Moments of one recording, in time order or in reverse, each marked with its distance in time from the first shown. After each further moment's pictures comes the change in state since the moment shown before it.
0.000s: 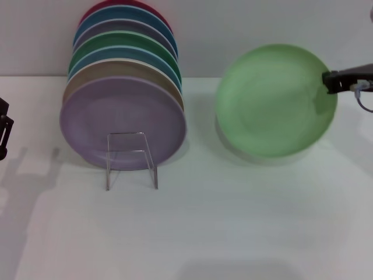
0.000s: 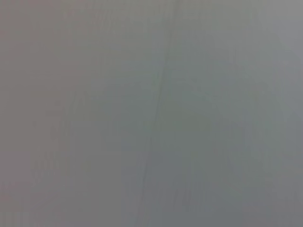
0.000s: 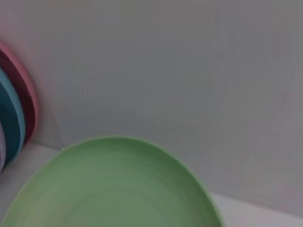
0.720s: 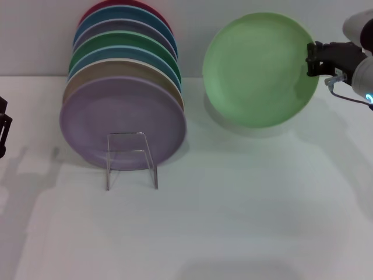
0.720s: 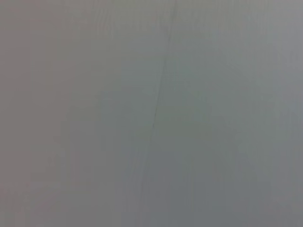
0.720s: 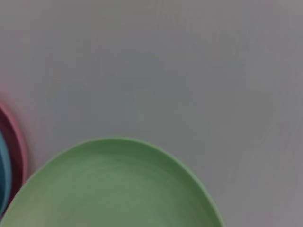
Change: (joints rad) left arm -0.003 0.001 -0.004 0.000 0.002 0.009 0.000; right arm -0.067 0.002 -0.260 -0.156 -0.003 -0.603 0.009
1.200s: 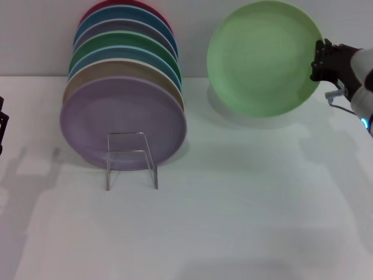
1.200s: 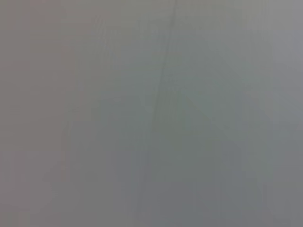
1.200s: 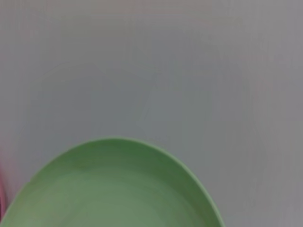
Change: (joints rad) left arm 0.004 0.001 0.005 0.000 0.000 0.038 0.000; right arm -0.071 0.002 -0.191 -0.206 0.008 -0.550 0.107
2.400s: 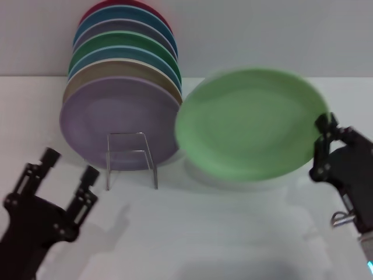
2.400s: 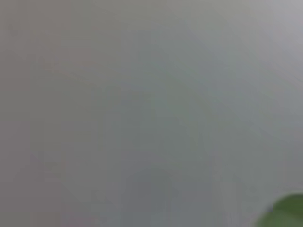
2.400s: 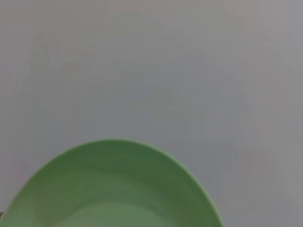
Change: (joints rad) left arm 0.094 -0.003 0.489 -0.016 0.001 0.214 0.061; right arm -0.196 0.008 -0.670 -0.440 0.126 -1.124 0.136
